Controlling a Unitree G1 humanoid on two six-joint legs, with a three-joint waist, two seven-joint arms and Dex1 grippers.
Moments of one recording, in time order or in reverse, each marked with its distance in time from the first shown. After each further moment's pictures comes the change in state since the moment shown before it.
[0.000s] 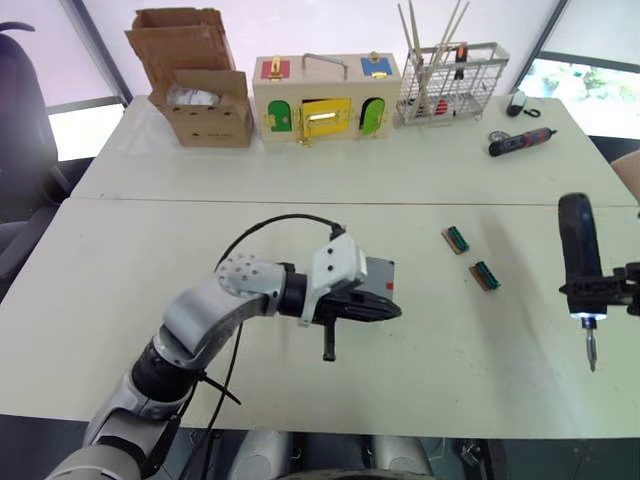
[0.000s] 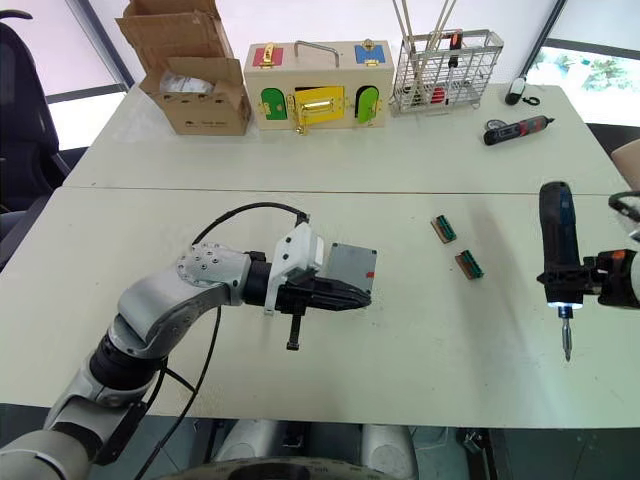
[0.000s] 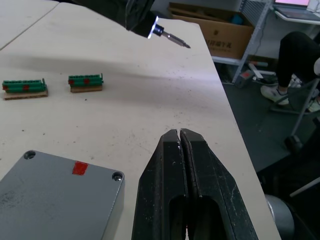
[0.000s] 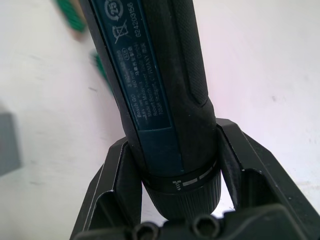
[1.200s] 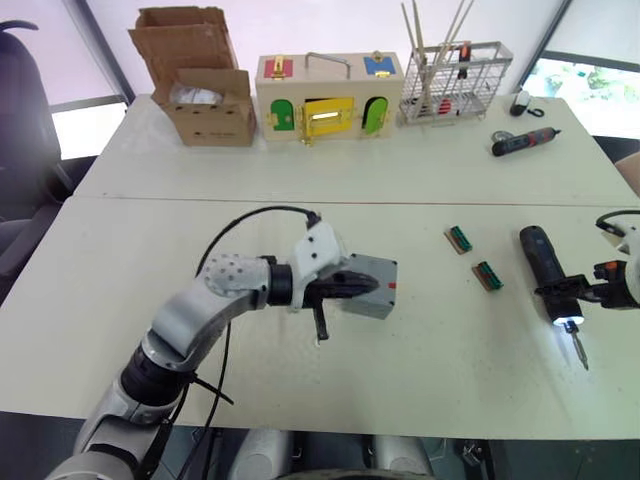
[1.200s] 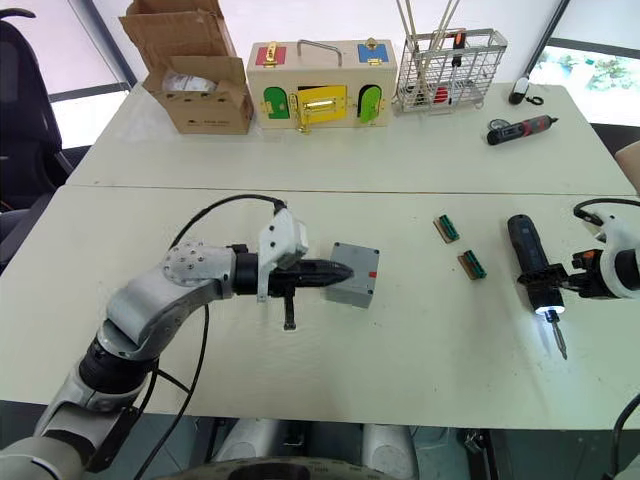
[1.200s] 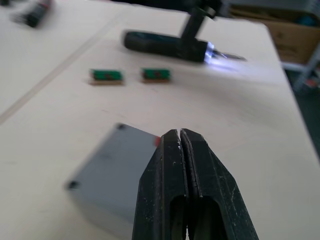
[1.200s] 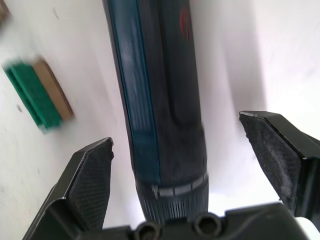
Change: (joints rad) left arm 0.047 0.007 0.132 0.015 0.048 -0.076 0.172; right arm -0.387 0.183 0.343 0.350 -0.699 -0.316 0.528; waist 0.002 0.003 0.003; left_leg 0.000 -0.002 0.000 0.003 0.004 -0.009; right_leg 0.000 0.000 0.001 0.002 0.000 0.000
